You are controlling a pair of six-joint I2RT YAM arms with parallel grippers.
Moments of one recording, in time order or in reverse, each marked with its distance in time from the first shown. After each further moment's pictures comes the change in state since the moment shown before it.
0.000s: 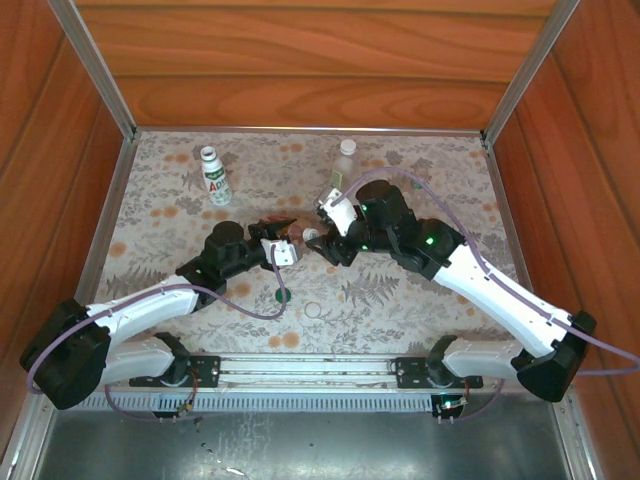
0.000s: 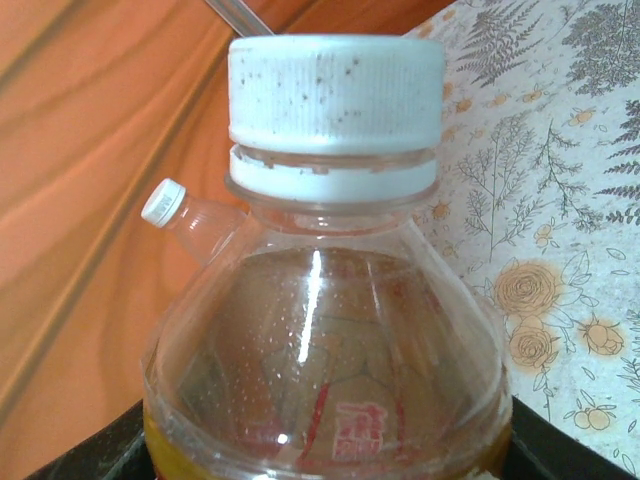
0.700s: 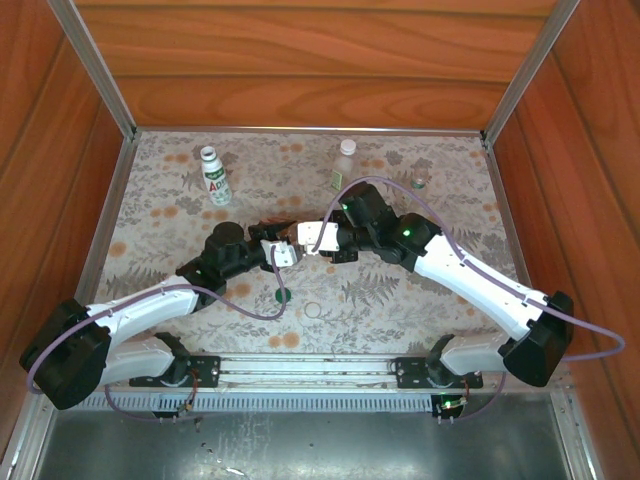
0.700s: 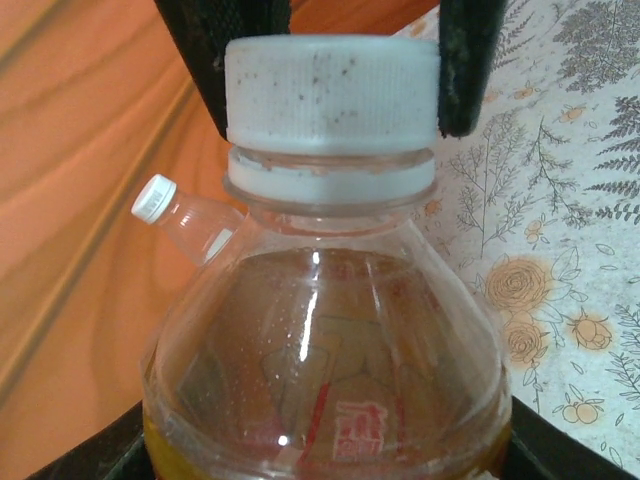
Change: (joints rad) left arm 0.000 0.000 -0.006 -0.005 0.004 -0.002; right arm 0.009 0.114 0.000 0.000 0.084 -0.736
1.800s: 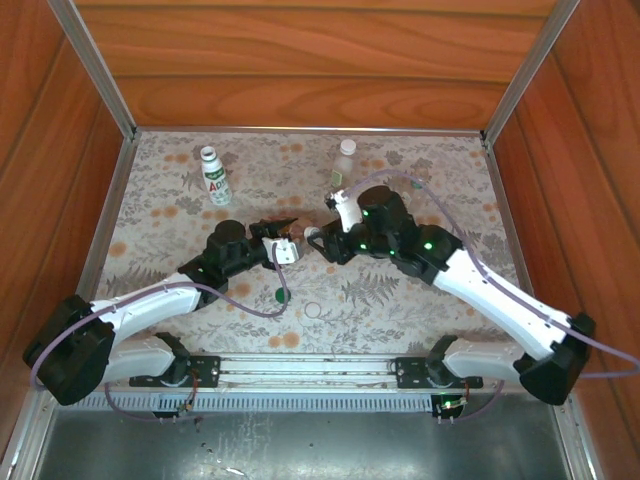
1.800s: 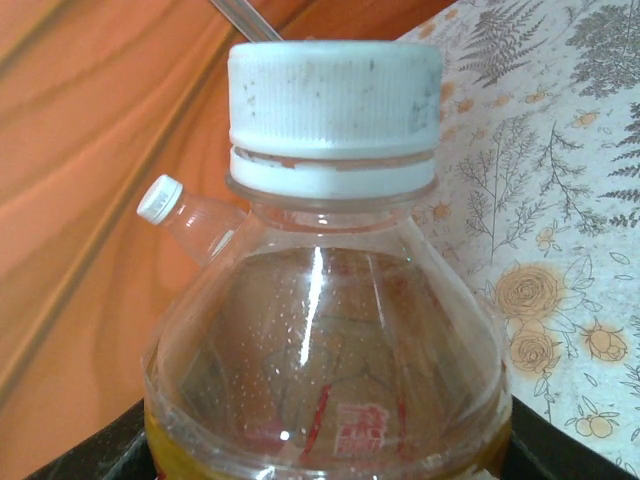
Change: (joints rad) left arm 0.000 0.027 0.014 0.019 -0.003 -0.010; right arm -0.010 -0.166 -0.079 0.076 -0.057 1.088
